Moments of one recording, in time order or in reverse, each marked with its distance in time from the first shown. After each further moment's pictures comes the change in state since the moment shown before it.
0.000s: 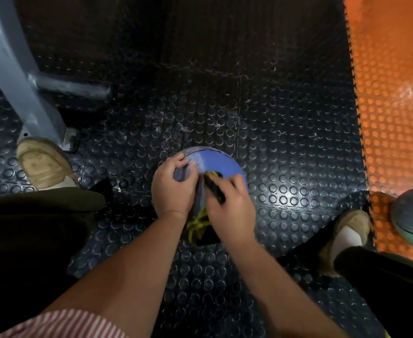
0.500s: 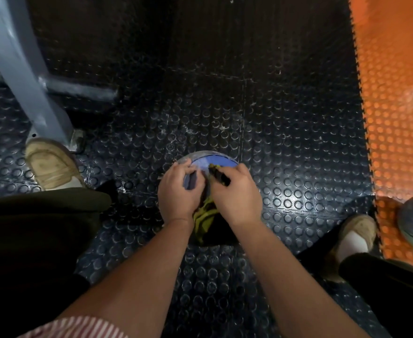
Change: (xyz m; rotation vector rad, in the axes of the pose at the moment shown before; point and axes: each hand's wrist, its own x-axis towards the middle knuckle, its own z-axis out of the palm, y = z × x) left_hand -0.006 -0.009 0.001 0.132 0.023 0.163; right_hand 0.029 -0.010 -0.003 -0.048 -0.098 0.150
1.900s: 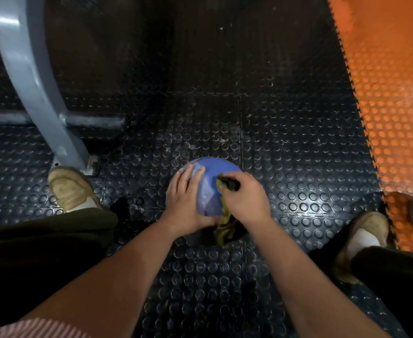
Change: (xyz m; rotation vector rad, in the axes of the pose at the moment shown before) left_hand 0.012 0.002 -0.029 0.526 -0.681 0.261; right_hand 0.007 0.015 -0.020 0.223 -0.038 0.049
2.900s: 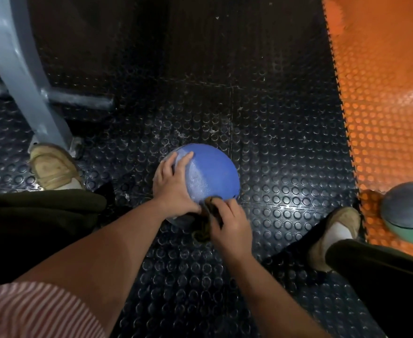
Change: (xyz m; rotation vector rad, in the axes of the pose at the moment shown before) left_hand -0.004 0.016 -0.012 -0.126 -0.053 -0.186; right_hand -0.073 0.049 0.023 -0.308 0.022 -0.282
